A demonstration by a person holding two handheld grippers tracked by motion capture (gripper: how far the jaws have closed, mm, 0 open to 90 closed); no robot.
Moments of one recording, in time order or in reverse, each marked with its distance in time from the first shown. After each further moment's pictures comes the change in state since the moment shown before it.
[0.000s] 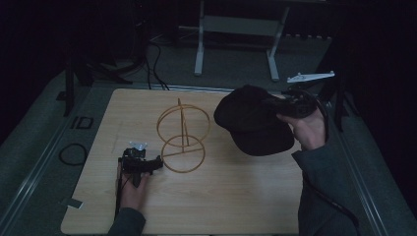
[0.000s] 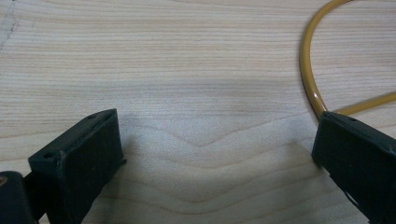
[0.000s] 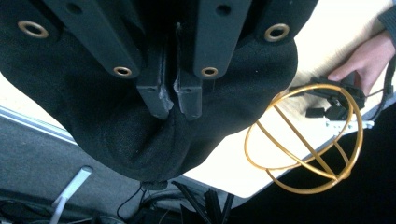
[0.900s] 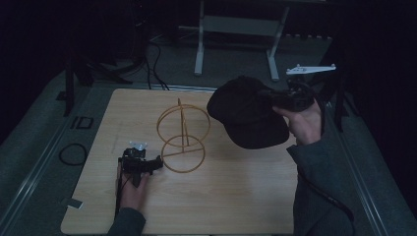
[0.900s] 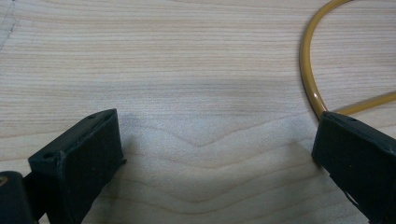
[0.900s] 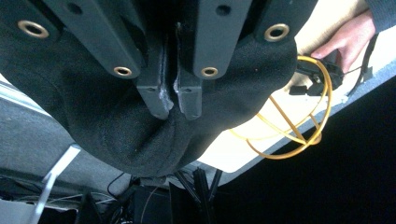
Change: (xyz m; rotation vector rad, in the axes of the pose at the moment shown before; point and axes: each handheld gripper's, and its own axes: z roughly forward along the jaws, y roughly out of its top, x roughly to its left) left arm 0.000 0.000 0.000 -0.002 0.001 -0.002; right arm 0.011 0.019 -0.001 -0.082 0.048 -0.009
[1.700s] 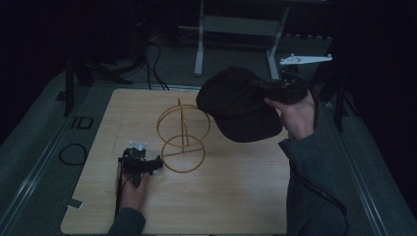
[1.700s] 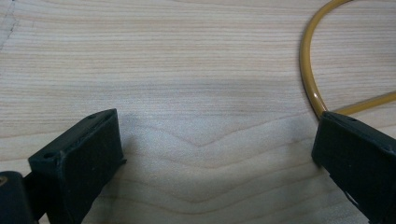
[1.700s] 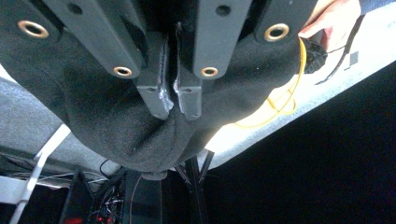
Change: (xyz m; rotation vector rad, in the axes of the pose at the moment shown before) left arm 0.000 0.000 0.000 0.003 -0.002 0.004; right arm 0.025 0.026 0.004 -0.059 0.030 -0.030
